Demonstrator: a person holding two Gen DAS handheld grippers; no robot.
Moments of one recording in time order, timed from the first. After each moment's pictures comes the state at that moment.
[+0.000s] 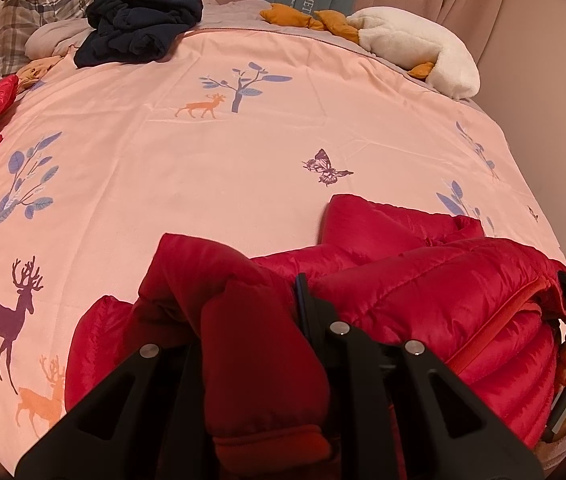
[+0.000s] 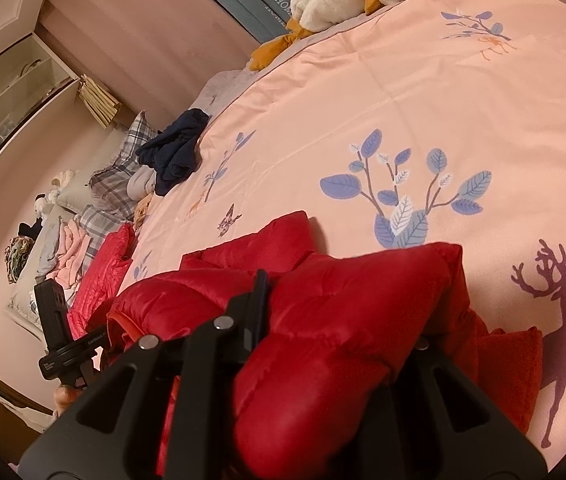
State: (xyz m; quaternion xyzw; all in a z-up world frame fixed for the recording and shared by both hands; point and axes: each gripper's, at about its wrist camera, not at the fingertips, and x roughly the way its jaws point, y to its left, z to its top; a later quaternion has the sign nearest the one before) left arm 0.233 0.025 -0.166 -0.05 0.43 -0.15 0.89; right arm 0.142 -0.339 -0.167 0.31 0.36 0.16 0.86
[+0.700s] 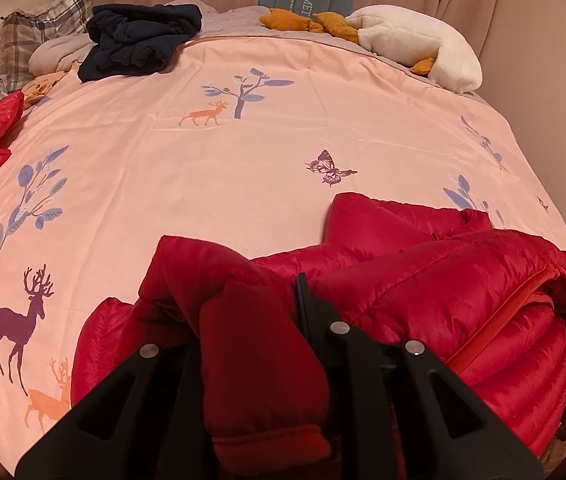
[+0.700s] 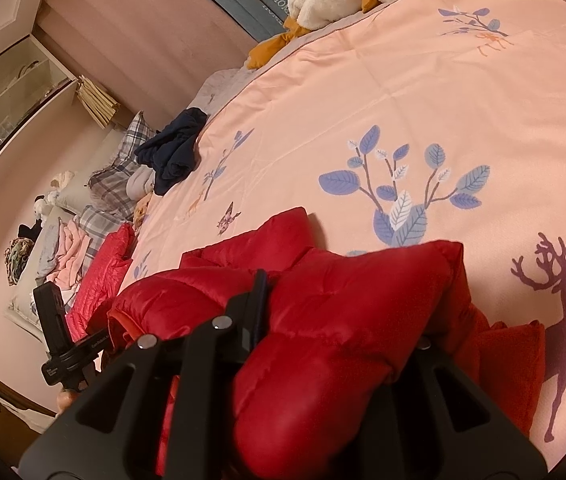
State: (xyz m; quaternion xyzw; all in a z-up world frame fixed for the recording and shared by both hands) left arm 0.227 0.018 -0.166 -0.02 0.42 -0.13 0.90; right arm 0.144 -0.341 -0.169 0.32 0.37 0.15 0.86
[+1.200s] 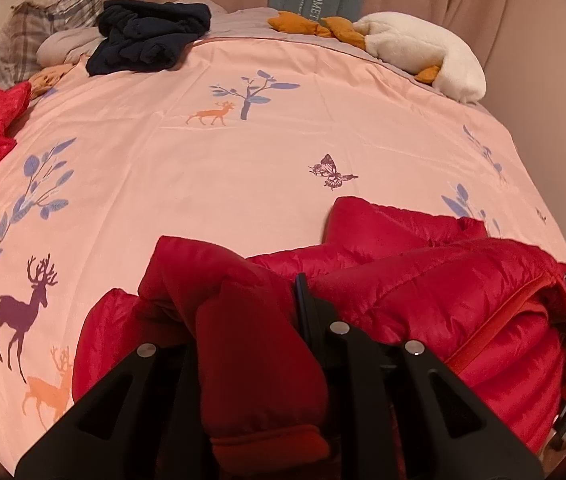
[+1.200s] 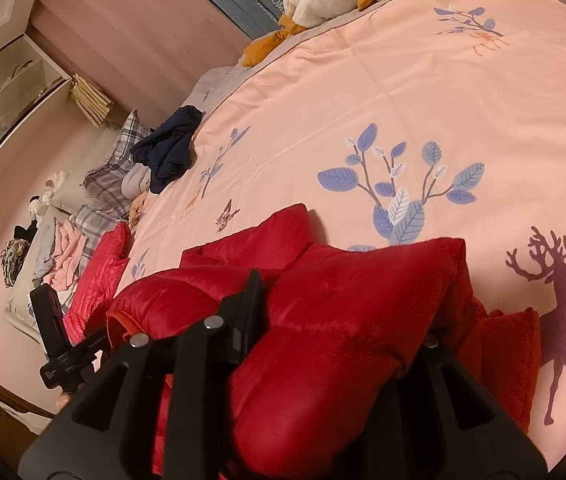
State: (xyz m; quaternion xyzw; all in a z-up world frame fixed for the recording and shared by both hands) left arm 0.221 0.023 -0.160 -0.05 0.42 -0.12 0.90; right arm 0.139 -0.336 -0.161 0.32 0.38 0.14 0.86
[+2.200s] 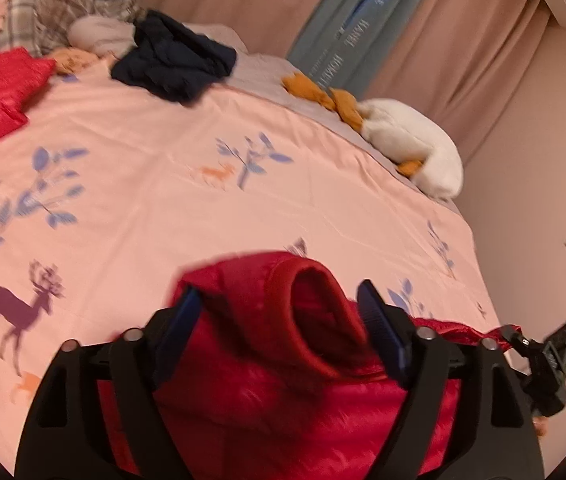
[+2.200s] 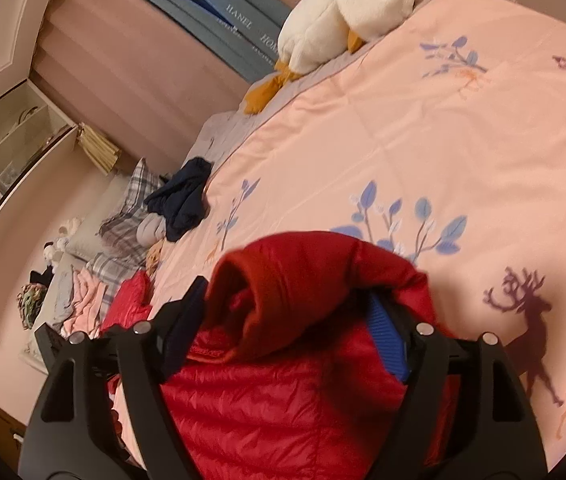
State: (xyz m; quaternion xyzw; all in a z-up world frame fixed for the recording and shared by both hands) left arm 0.215 0.068 -0.100 -0.20 0.34 -0.13 0.91; right arm 0.130 -0.369 -0.113 0.37 0.31 0.11 0.87
